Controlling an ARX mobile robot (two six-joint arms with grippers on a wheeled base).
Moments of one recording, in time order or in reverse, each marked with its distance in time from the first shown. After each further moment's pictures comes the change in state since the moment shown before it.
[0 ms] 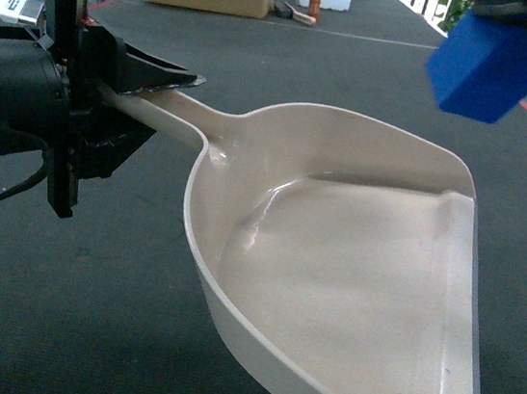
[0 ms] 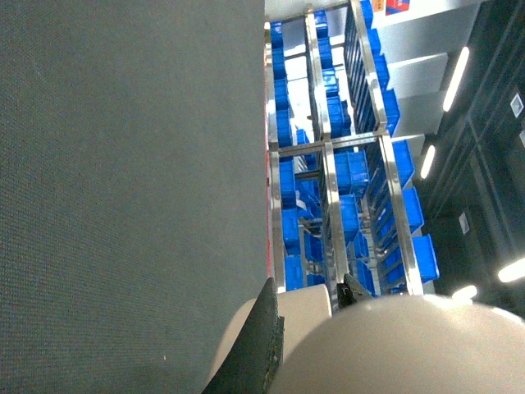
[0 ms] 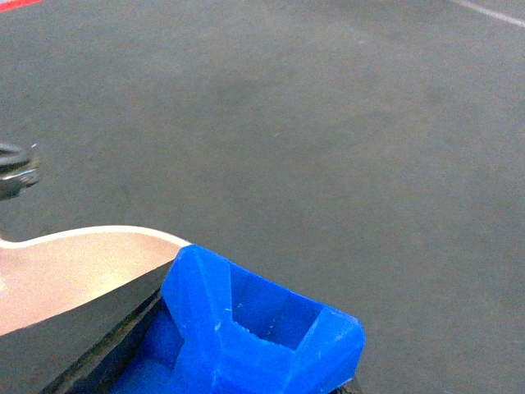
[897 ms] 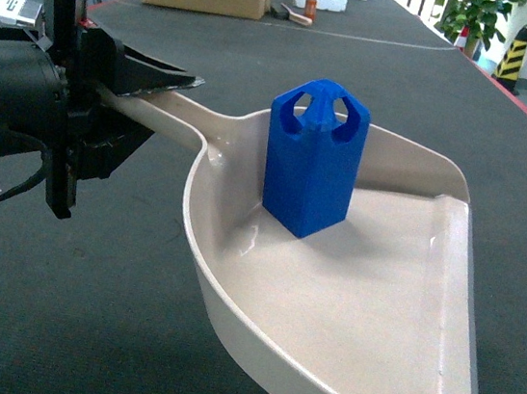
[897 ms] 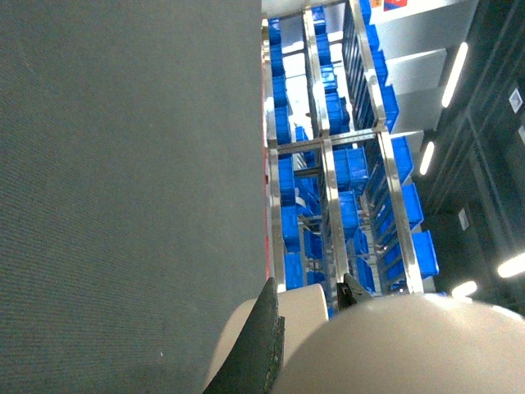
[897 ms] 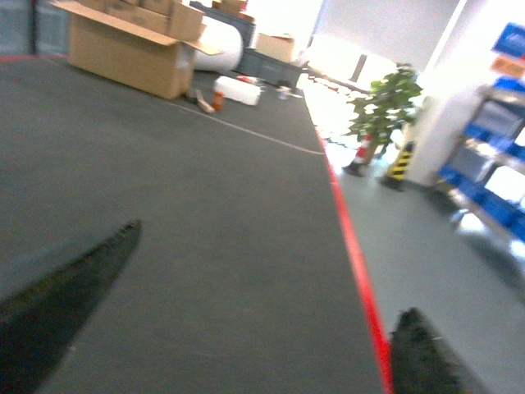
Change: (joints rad) left arm 0.001 0.000 0.000 0.001 -0.002 0.004; right arm -0.282 -0.528 -0.588 0.598 0.109 -0.249
